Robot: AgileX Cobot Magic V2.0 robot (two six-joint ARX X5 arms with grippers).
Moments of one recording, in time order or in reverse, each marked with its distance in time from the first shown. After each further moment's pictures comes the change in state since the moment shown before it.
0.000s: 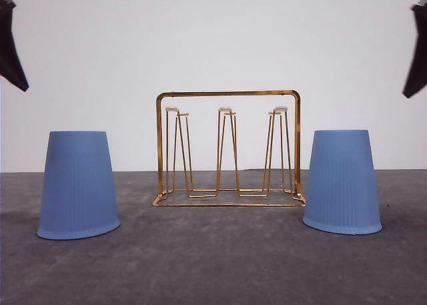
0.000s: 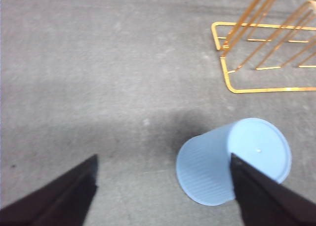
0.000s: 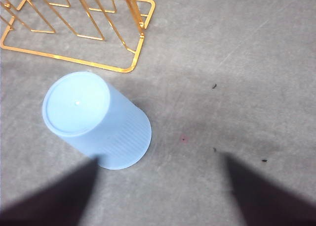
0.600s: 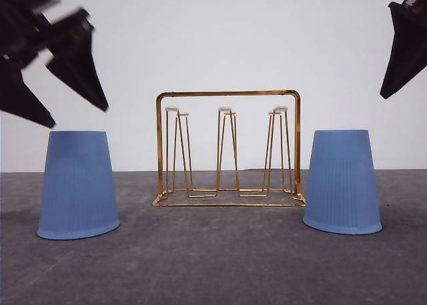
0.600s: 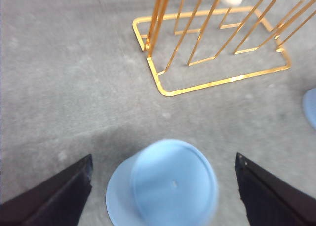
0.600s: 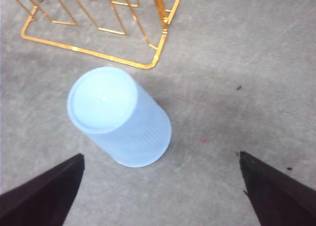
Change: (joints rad) left_arx -0.231 0.224 0.000 0.238 -0.021 -0.027; right_arx 0.062 0.023 0.000 0.013 -0.019 0.000
